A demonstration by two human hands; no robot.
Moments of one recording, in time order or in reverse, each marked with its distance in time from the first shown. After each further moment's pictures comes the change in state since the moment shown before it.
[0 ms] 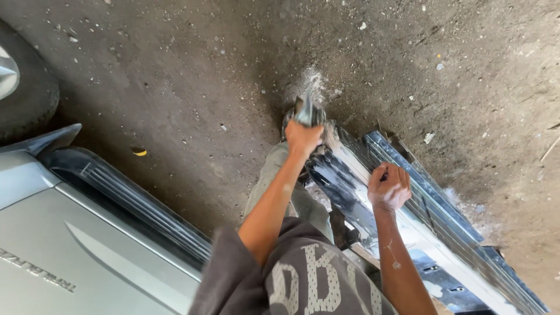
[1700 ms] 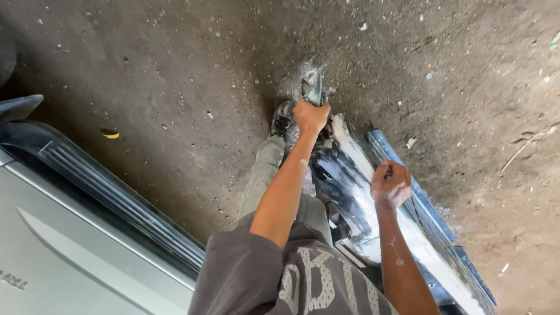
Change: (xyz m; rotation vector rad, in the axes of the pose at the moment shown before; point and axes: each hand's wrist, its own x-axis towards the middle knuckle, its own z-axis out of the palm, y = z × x) left_hand 0.096 -0.071 0.074 0.077 0.209 0.025; right_hand 0.010 -0.028 -0.016 0.037 0.001 0.051
